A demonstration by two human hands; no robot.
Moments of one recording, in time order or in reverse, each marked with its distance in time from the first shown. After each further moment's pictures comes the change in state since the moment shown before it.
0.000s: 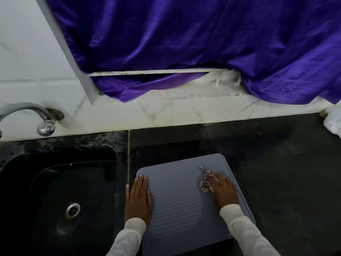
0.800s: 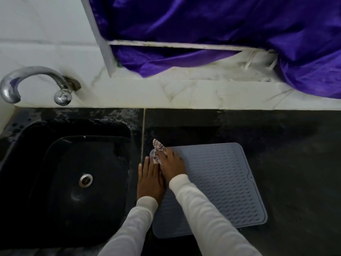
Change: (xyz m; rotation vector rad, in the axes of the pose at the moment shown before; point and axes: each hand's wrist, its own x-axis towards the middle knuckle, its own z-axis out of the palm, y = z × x) left_hand 0.000 0.005 -0.004 0.112 -0.031 -0.014; right_hand 0.033 -0.220 -0.005 0.197 -0.077 -0.370
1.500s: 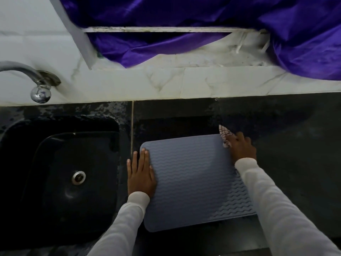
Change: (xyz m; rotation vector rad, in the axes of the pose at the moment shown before) left_hand -0.003 0.001 0.003 -0.046 0.003 -0.082; right_hand -0.046 0.254 -0.066 -0.190 0.021 0.480
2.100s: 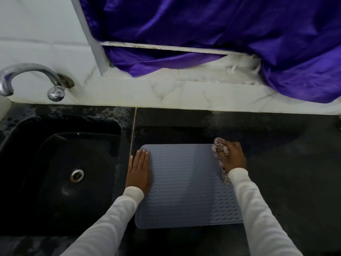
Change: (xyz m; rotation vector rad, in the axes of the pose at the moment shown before) left_hand 0.010 0.004 -0.007 -0.008 0.014 0.120; right_hand -0.027 -0.008 -0.033 0.621 0.186 -0.042
